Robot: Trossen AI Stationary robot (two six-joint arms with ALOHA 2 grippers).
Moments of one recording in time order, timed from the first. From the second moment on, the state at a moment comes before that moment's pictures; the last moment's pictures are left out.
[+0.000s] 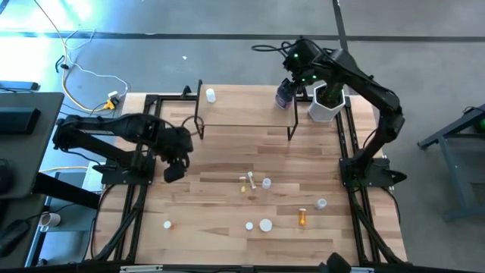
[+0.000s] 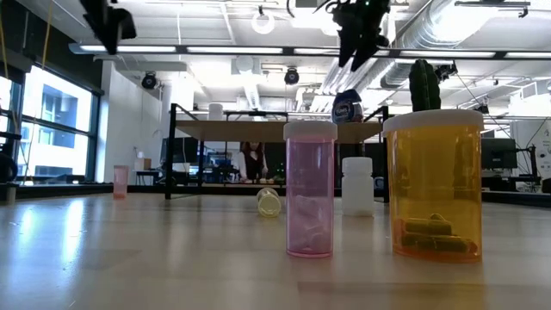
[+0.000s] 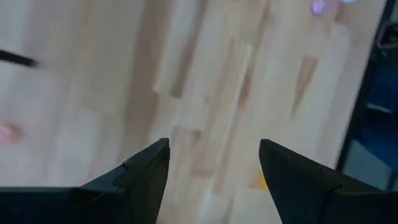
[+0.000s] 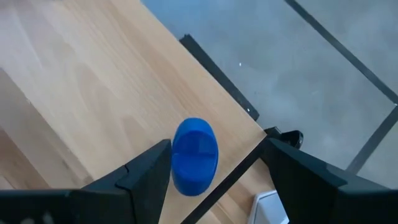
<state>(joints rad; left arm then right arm) 0.04 1.16 1.21 -1.30 0.12 -0.39 -0.61 1.65 1.94 -1.24 0.15 0.05</state>
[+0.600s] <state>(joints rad) -0.34 1.16 1.07 -1.23 0.10 -1.11 -0.60 1.55 1.94 -1.26 0.08 0.07</state>
